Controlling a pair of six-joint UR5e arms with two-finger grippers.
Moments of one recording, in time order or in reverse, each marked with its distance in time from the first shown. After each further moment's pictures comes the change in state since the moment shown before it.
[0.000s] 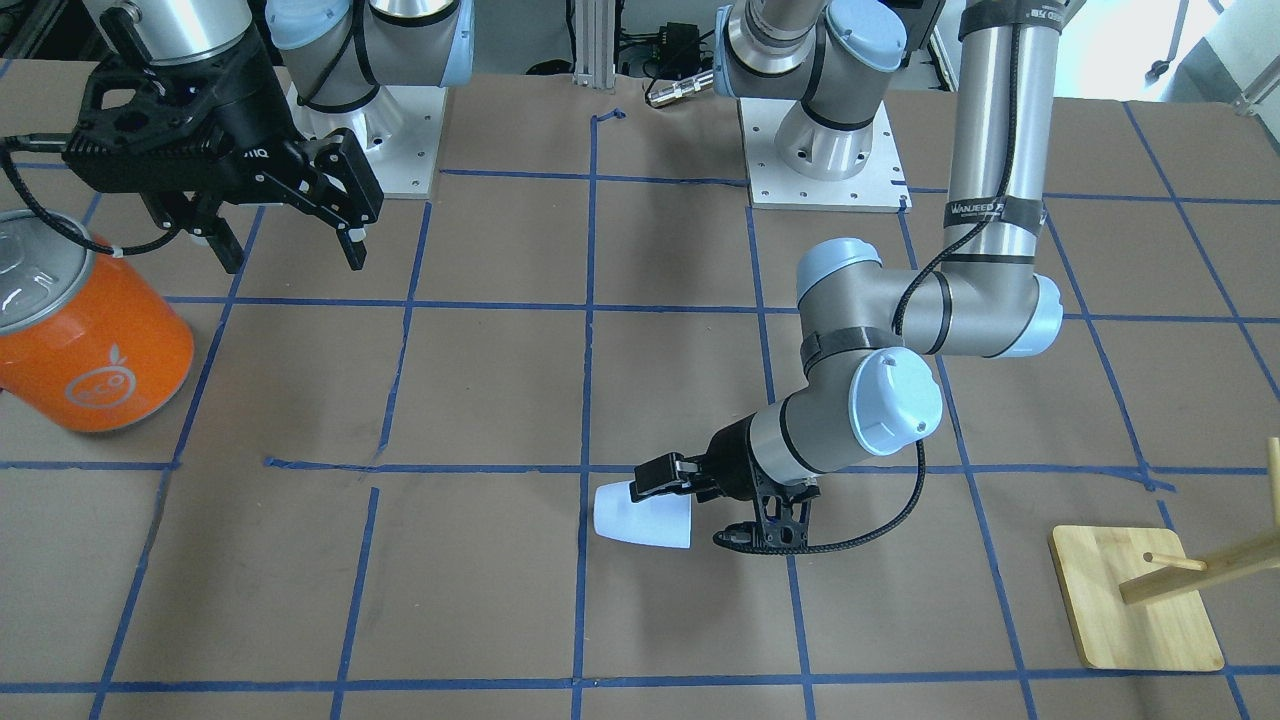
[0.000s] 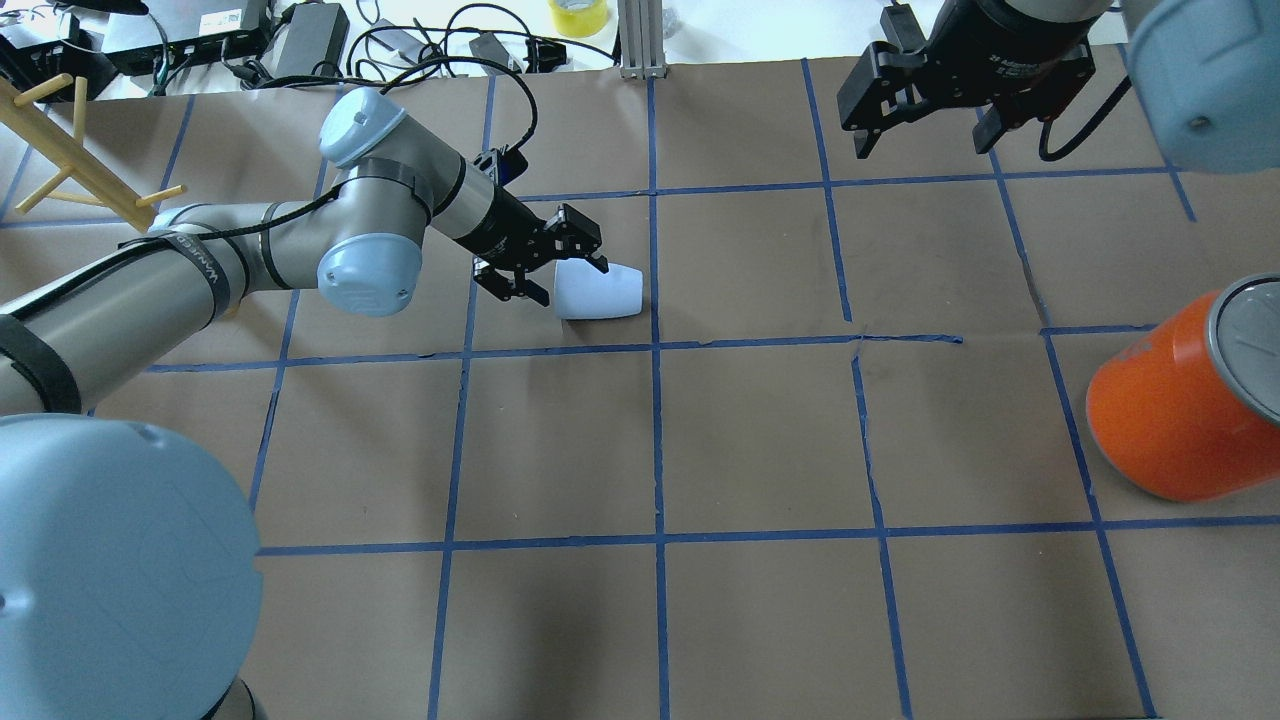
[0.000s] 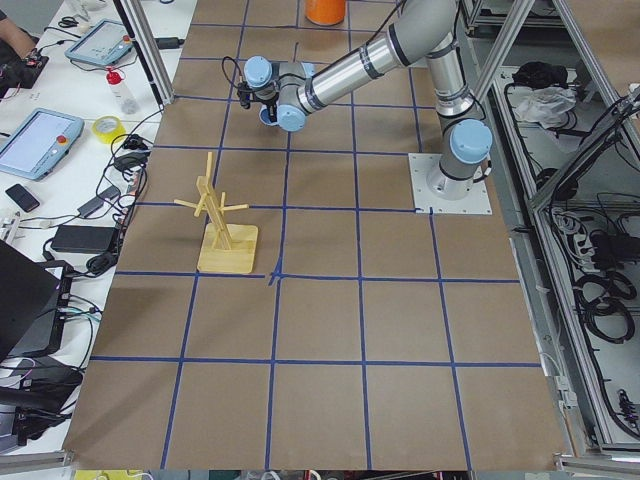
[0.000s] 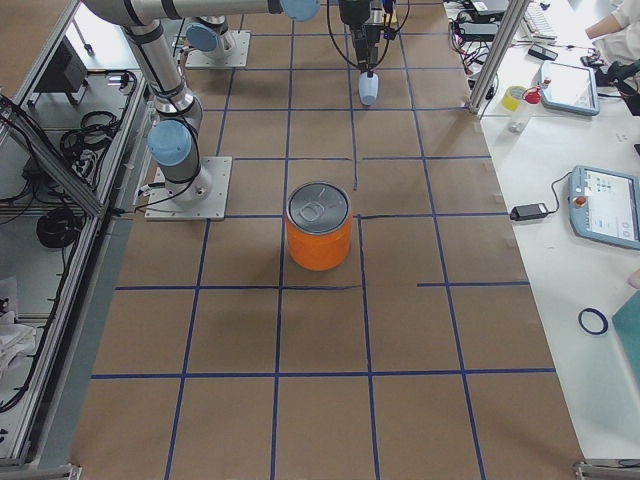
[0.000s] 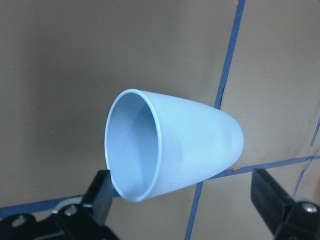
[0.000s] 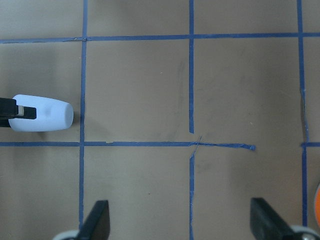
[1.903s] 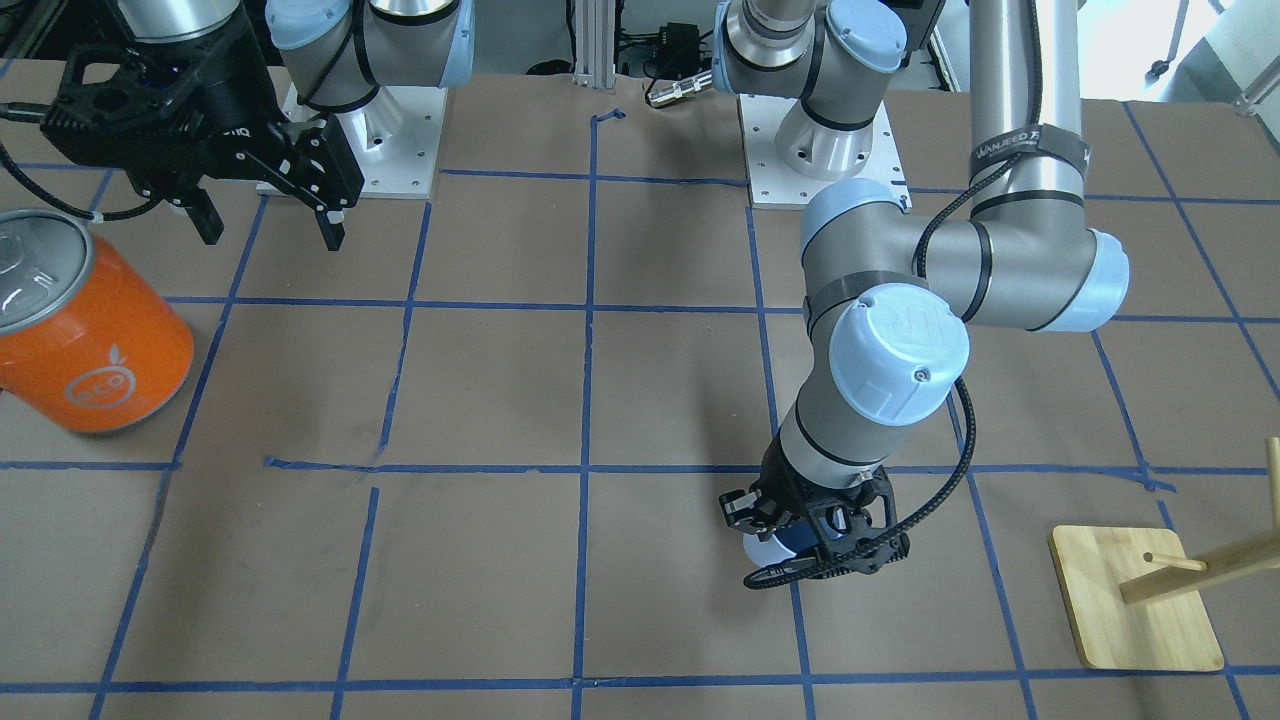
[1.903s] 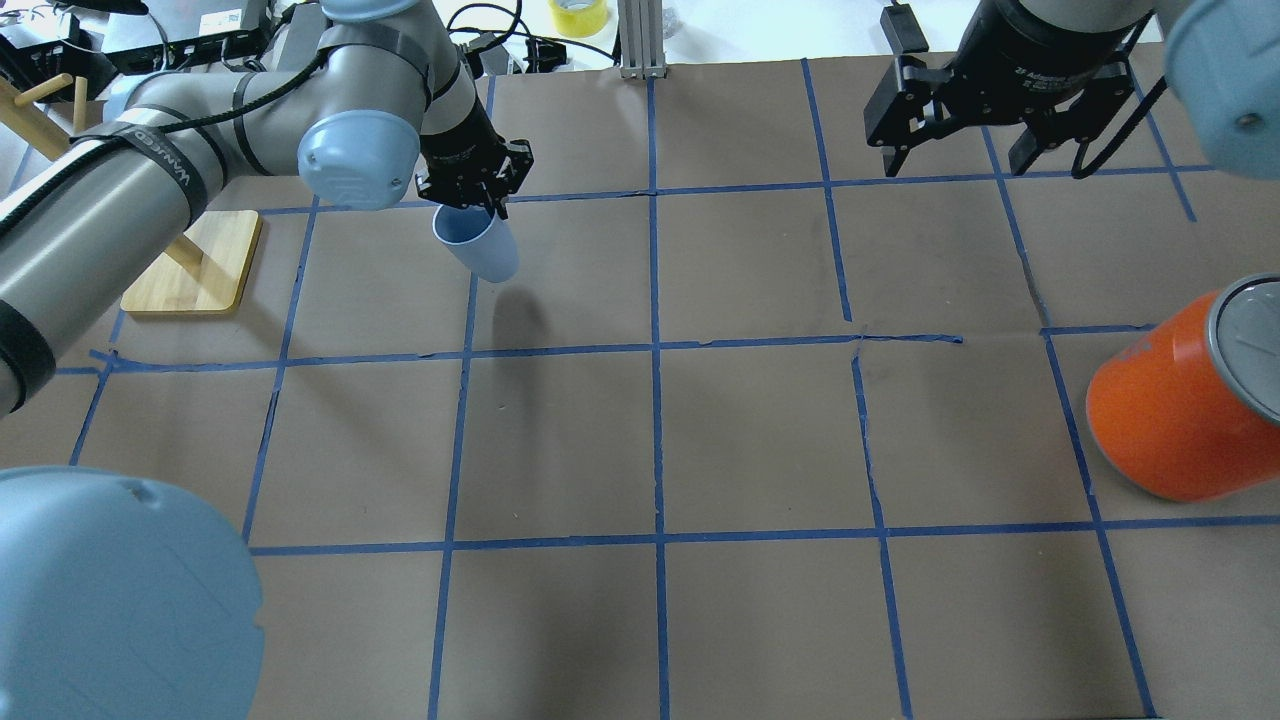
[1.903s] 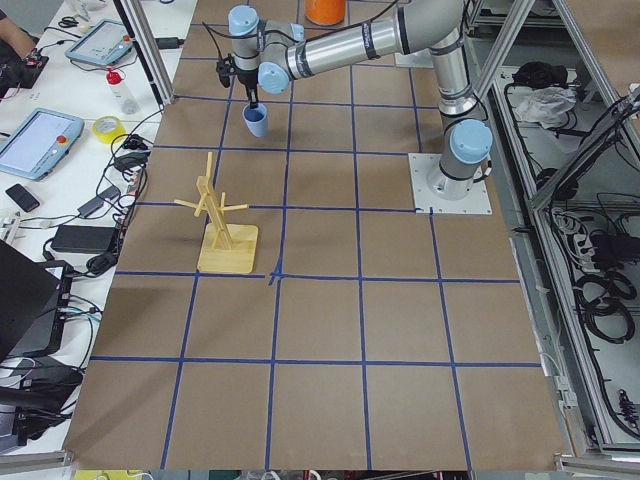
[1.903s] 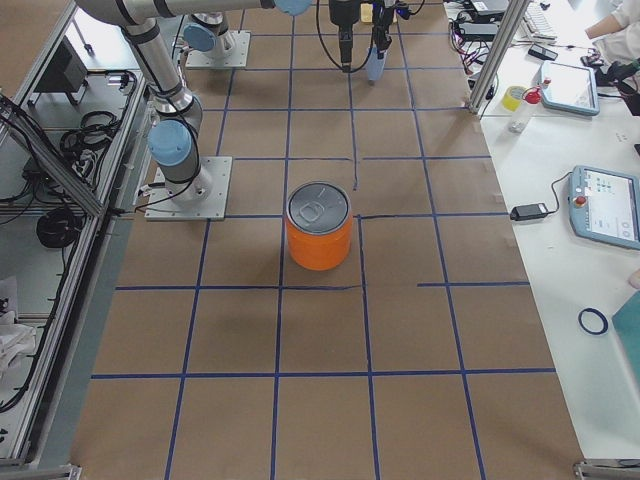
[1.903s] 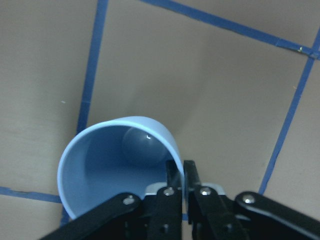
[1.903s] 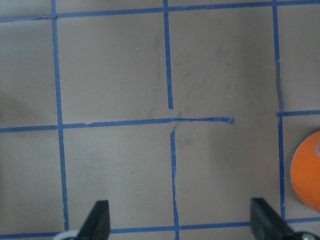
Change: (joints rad) left arm -0.051 0.047 0.266 -0.204 0.530 -0.132; right arm -0.010 -0.022 0.001 0.037 -0.063 0.015
